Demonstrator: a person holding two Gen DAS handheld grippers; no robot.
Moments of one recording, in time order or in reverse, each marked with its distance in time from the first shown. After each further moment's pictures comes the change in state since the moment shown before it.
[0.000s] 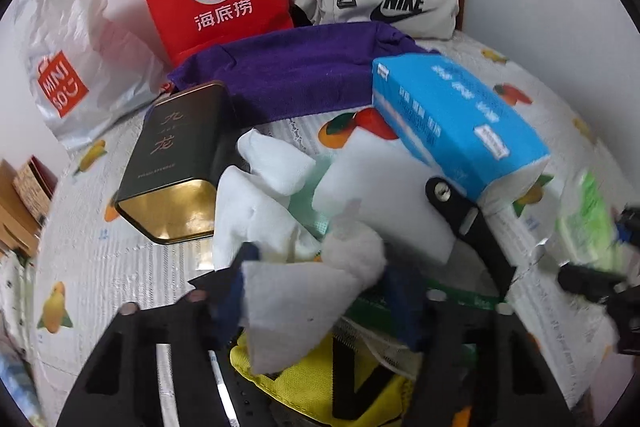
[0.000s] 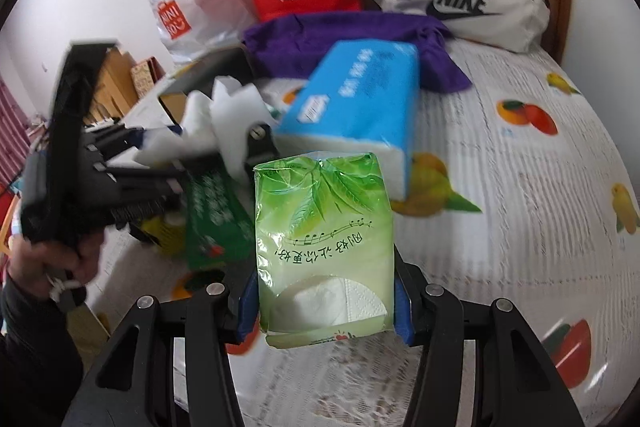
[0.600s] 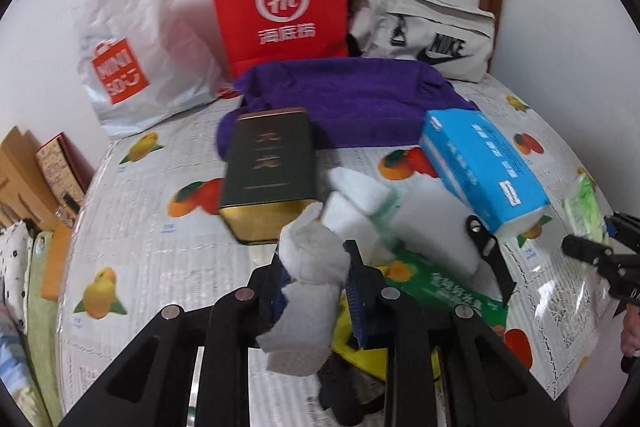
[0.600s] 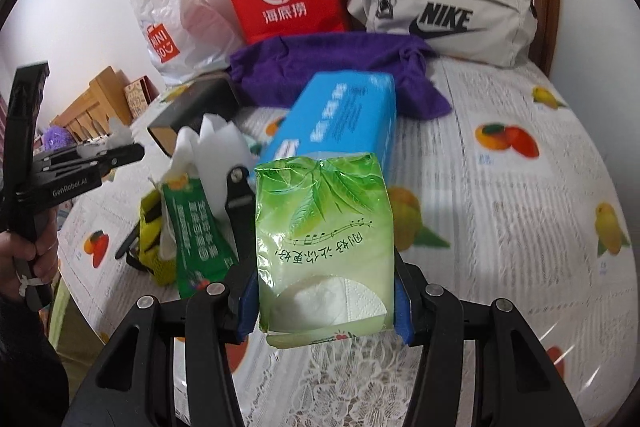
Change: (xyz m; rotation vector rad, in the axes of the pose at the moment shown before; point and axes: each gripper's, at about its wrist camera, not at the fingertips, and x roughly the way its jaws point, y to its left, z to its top) left arm -0.050 0.060 0.009 -0.117 -0.032 0.047; right arm -0.021 -0.008 0.032 0.016 -0.073 0.007
